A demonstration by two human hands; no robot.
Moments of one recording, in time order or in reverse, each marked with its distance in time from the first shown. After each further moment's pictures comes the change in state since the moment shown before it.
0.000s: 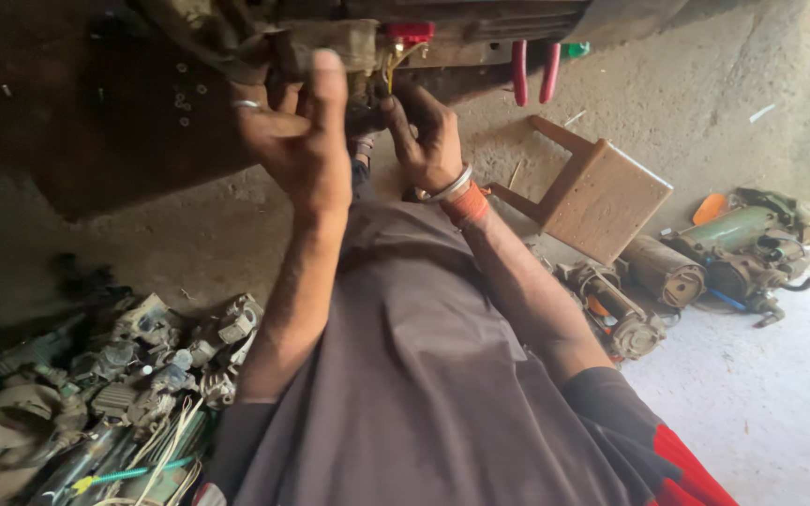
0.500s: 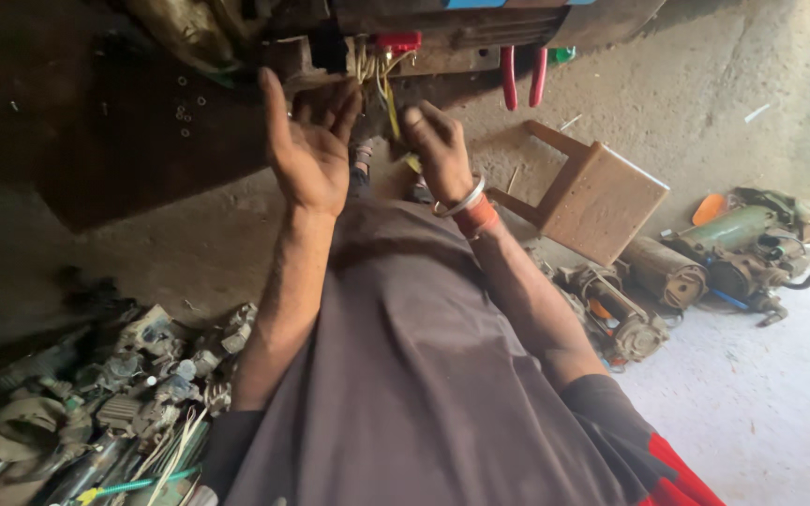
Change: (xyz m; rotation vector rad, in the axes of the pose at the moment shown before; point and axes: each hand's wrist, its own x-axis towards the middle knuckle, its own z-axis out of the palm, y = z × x) left_hand 0.002 -0.054 -0.033 -0.649 -0.026 -0.518; right_hand -0.016 0.017 -0.026 0.449 -0.101 0.324
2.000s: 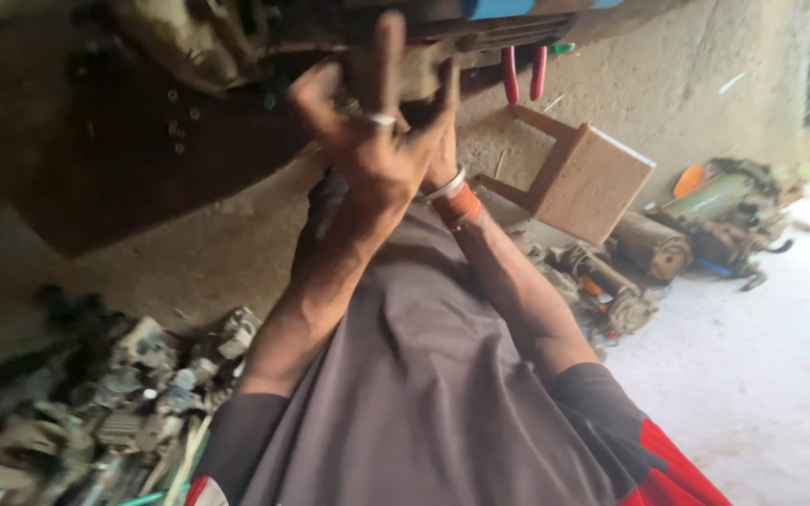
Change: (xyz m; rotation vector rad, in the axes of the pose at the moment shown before) left_hand -0.005 -0.008 0.088 1.564 -0.040 1.178; right_hand 0.034 0.036 0.019 -0.832 0.448 -0.814
